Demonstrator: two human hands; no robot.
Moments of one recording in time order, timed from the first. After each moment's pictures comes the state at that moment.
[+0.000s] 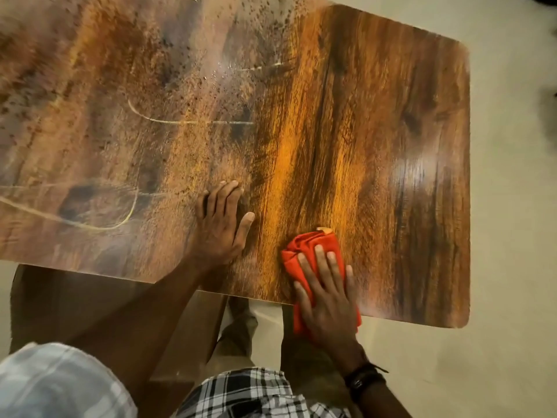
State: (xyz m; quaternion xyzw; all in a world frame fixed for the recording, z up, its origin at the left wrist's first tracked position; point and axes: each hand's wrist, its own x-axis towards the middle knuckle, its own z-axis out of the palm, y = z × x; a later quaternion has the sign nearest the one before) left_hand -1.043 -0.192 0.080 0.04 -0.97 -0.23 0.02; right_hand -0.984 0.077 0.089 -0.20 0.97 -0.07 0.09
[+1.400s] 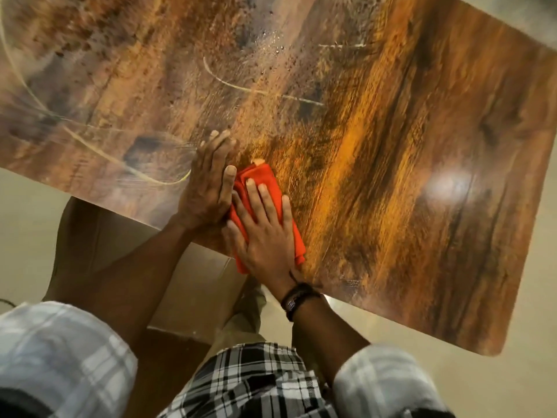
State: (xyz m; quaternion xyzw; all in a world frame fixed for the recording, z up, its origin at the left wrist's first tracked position) left_hand -1.014 -0.290 0.078 0.09 -0.94 -0.31 0.13; right_hand -1.009 -0.119 0.083 -0.35 0.93 -0.09 0.10
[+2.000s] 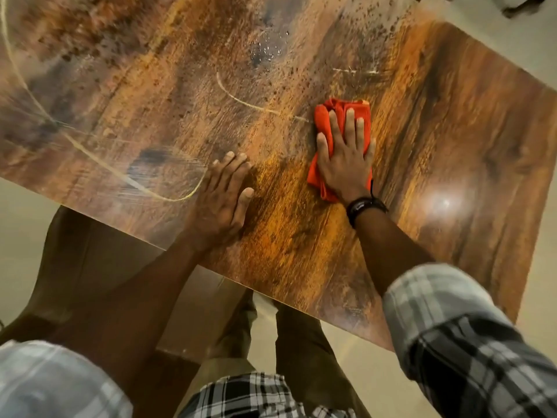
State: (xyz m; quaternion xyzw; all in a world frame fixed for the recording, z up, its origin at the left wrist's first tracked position) left_hand -1.021 -0.289 0.071 0.09 -0.96 -0.27 0.09; right_hand -1.223 -0.119 0.087 -0.20 0.97 -0.07 0.09
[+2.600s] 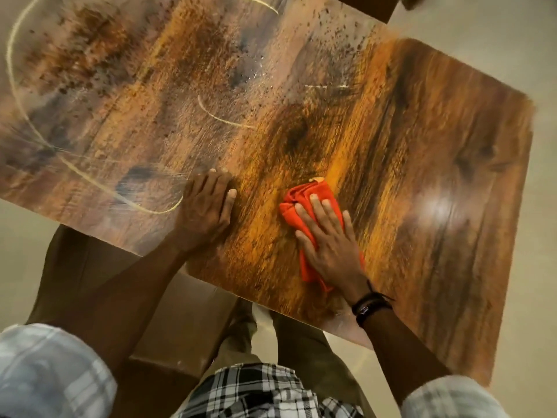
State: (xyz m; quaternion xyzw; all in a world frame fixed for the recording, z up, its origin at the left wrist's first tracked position) left_hand -1.035 -0.287 0.084 0.13 -0.97 -0.19 0.06; right_hand -1.114 -0.007 0.091 -0.36 0.92 -0.04 0.12
